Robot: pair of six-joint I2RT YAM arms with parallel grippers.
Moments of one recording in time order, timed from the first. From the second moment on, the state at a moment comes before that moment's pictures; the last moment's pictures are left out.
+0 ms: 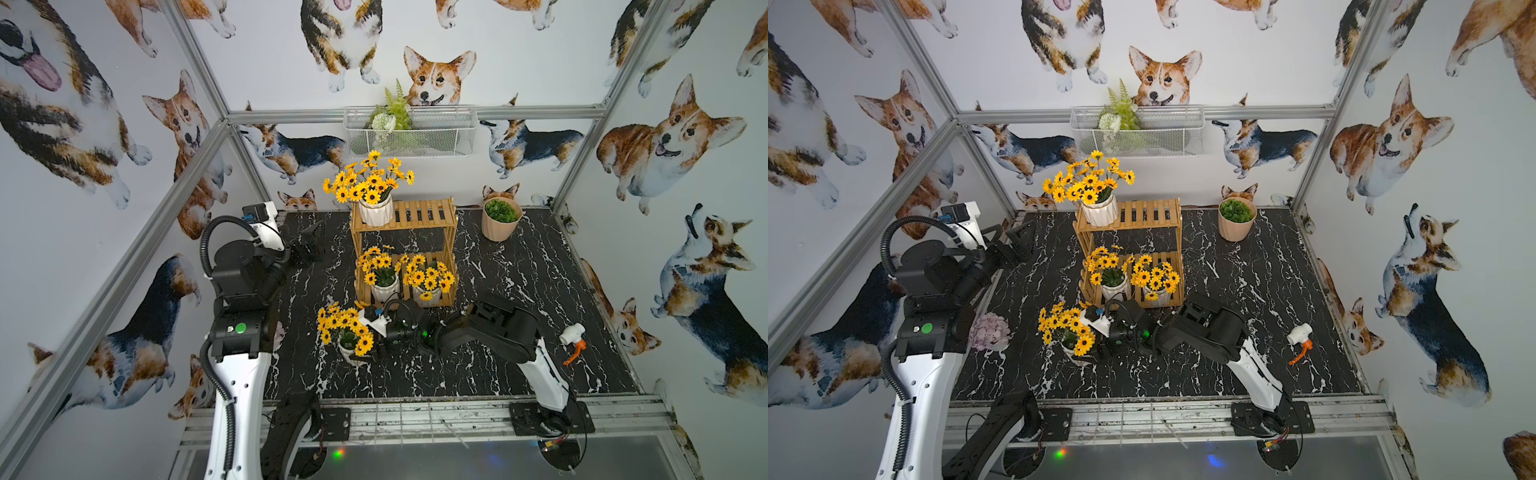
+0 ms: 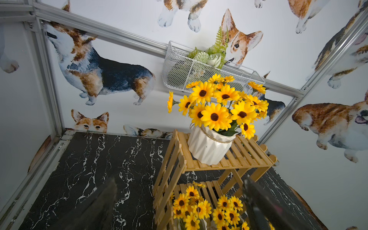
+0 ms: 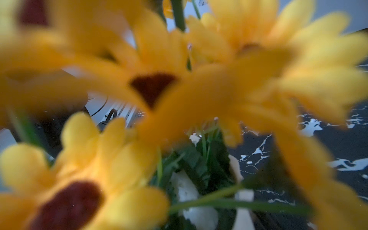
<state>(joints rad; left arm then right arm) 0.07 0.85 1.14 -0.37 0.34 -0.29 1.09 2.20 1.01 0.98 -0.61 0.10</state>
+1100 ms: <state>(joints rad) 0.07 0.85 1.12 -0.37 0.34 -0.29 1.10 2.21 0.99 0.99 -0.61 0.00</state>
